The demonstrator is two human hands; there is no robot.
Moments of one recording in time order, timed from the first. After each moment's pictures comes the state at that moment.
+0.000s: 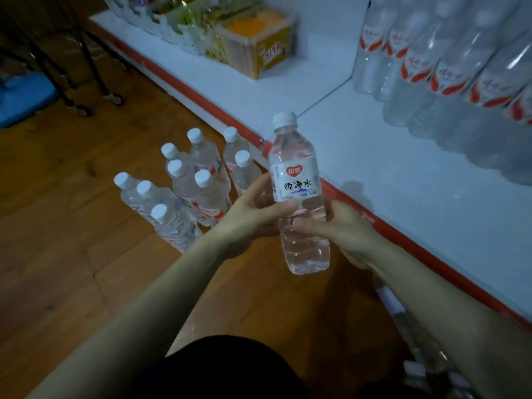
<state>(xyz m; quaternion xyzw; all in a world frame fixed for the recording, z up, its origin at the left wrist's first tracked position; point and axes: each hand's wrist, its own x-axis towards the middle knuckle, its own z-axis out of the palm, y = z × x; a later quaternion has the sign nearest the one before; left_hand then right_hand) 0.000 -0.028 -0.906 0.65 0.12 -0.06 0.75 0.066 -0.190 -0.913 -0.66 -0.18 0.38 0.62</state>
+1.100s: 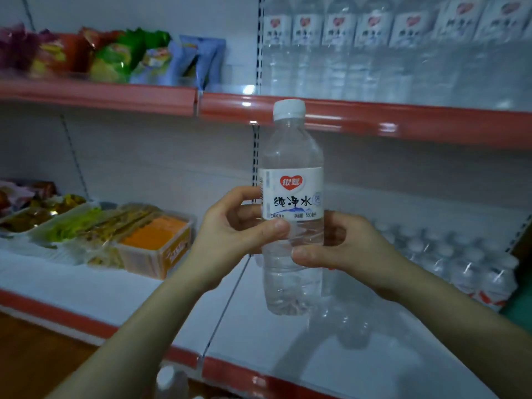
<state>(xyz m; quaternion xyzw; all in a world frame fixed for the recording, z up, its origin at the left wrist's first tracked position) 0.153 0.043 -0.664 0.66 -0.24 0.06 0.71 0.130 -0.135 -0.650 -0.78 -0.19 0.00 0.60</state>
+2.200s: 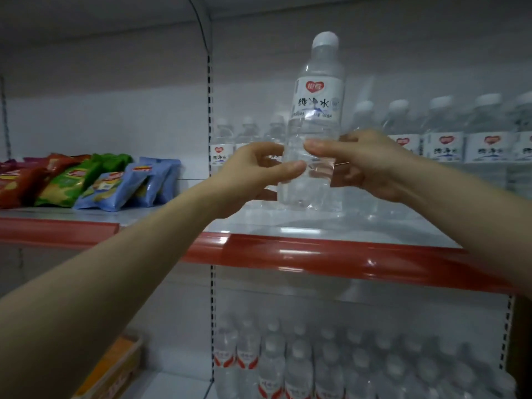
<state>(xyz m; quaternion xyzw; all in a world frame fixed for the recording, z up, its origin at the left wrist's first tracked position) 0.250 -0.073 -0.457 0.74 -0.37 0.10 0.55 0.210 -0.244 -0.434 -0.77 -0.16 -0.19 0.59</state>
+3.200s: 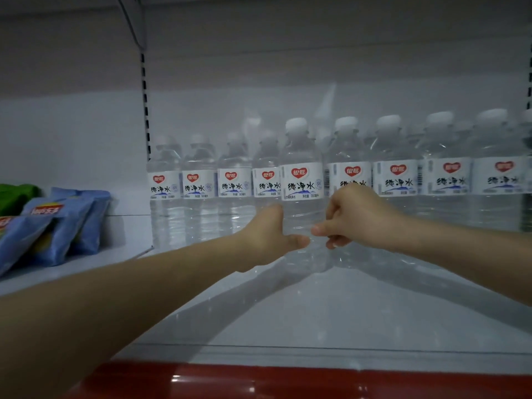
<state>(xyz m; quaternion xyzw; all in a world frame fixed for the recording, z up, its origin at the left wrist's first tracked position) 0.376 -0.166 -0.460 0.83 -0.36 0.06 0.41 0.311 -0.310 -0.436 -0.94 -0.02 -0.24 0.25</state>
